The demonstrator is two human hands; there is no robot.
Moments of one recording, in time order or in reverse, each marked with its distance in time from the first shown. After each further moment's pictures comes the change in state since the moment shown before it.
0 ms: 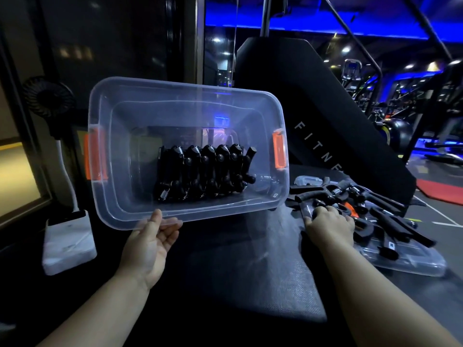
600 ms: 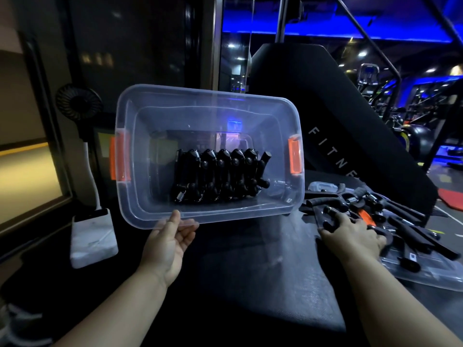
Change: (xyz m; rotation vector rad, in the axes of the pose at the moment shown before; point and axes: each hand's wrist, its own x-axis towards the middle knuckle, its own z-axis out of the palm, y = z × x) left_hand -0.001 0.001 0.002 0.006 0.027 -0.021; right_hand -0.010 0.006 -0.009 -0.075 -0.023 0.114
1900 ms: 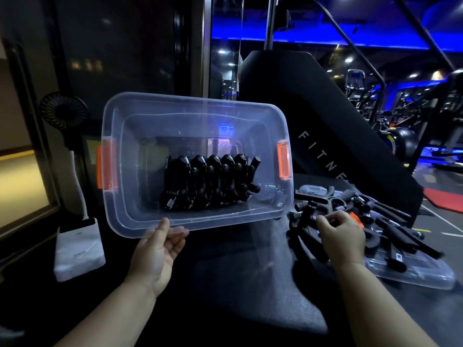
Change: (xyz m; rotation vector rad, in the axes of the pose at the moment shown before) left_hand -0.003 0.001 0.001 0.007 0.004 0.011; right_hand -0.022 -0.005 -0.018 0.987 0.234 -0.062
